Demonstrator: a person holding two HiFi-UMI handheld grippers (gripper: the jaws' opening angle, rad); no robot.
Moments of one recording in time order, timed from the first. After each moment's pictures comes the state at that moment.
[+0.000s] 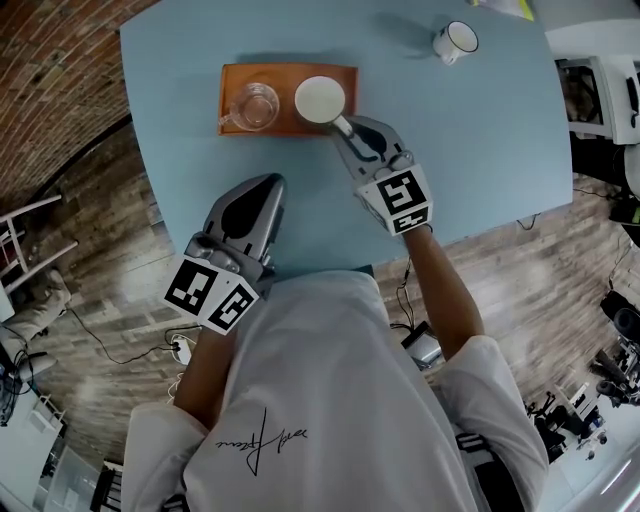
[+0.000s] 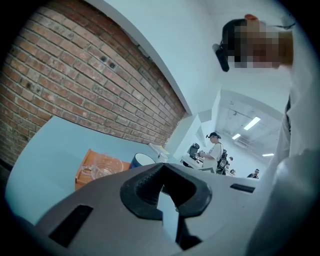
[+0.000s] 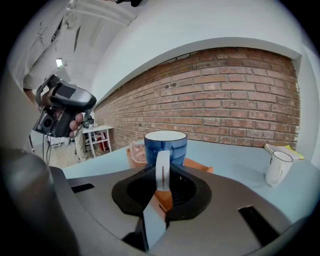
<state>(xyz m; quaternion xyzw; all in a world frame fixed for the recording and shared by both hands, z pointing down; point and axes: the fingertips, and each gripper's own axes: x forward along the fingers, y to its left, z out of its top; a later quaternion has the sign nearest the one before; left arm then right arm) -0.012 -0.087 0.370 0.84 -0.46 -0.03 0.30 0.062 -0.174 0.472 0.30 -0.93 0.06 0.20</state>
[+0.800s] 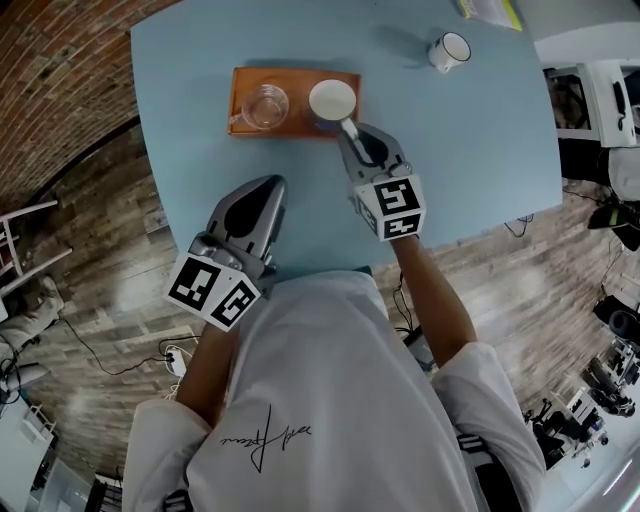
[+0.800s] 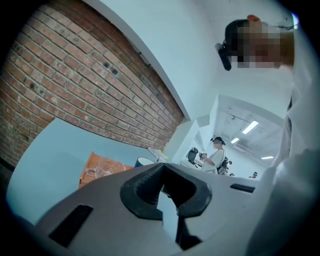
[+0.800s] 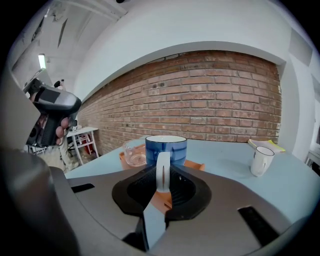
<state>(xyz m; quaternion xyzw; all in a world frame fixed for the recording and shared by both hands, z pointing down) -0.024 -0.074 0.363 0.84 -0.46 -0.06 0.29 0.070 -0.173 0.462 0.39 -0.90 0.08 0.20</state>
